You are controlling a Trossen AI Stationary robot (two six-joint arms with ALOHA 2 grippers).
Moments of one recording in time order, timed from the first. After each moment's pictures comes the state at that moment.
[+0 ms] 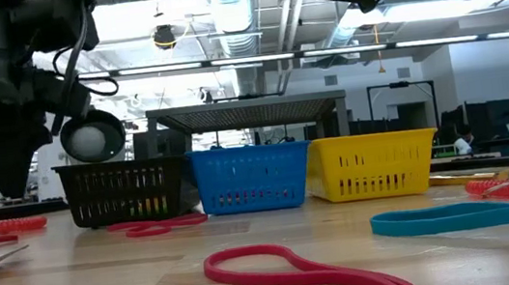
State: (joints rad) left arm -0.12 1.17 0.59 -0.83 0.01 -0.55; right arm 0.14 1.05 0.68 0.09 0.10 0.00
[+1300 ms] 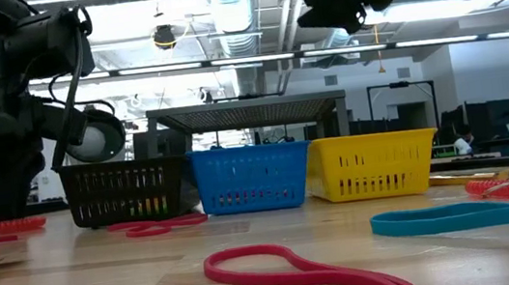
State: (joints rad) left arm -0.12 1.21 0.47 -0.67 -0.01 -0.61; right arm 0.14 1.22 0.68 0.21 0.10 -0.01
